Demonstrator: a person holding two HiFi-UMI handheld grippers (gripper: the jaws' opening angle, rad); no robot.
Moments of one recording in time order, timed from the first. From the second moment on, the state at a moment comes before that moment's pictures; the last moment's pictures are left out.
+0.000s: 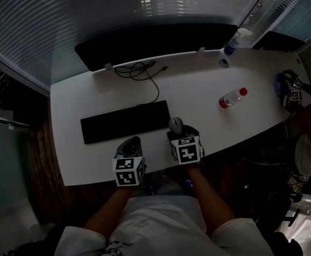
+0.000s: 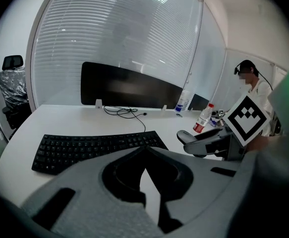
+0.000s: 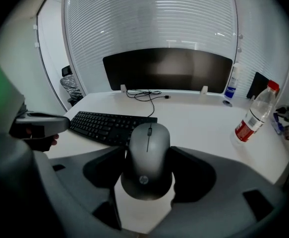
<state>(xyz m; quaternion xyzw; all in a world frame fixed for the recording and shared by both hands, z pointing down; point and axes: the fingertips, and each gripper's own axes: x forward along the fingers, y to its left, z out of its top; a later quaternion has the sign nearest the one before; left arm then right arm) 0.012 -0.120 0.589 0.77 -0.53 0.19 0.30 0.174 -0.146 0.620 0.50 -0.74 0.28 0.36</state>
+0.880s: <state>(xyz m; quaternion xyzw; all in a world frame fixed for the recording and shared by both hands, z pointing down) 0.012 -0.122 0.611 0.76 -0.53 0.21 0.31 0.230 -0.194 0.708 0.50 -0.70 0.33 0.39</state>
